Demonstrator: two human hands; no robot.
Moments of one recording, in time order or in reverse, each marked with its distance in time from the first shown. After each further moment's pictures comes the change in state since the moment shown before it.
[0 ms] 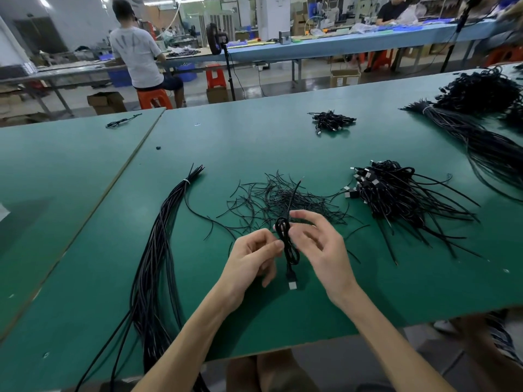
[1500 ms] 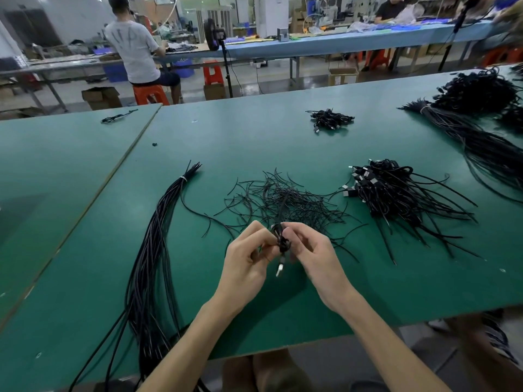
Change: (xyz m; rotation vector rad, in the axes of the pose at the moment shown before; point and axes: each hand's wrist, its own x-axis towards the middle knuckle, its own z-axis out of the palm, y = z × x) left_hand -0.005 0.000 0.009 0.426 0.156 0.453; right_hand -0.002 0.006 0.007 0.075 -0.120 0.130
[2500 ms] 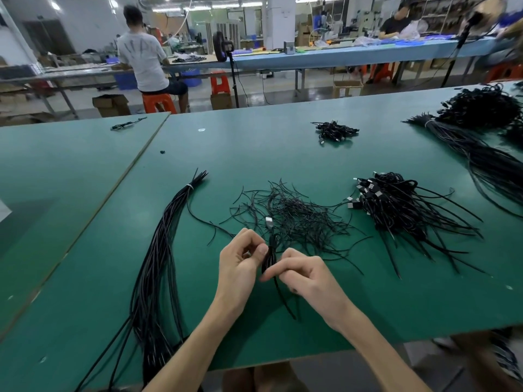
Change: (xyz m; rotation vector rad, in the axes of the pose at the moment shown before) left_hand 0.004 -0.002 -0.007 -0.144 0.210 -0.307; right_hand -0.012 -0.008 0.006 -0.164 -0.224 0.010
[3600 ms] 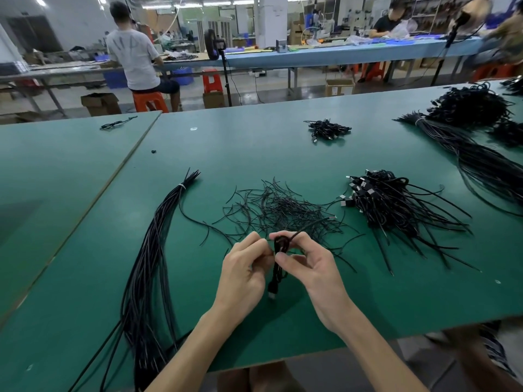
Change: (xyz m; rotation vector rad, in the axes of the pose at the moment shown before) left_hand -0.007 -0.002 0.005 0.291 -0.122 0.281; right_hand 0.000 -0.001 0.000 0.150 0.228 -0.074
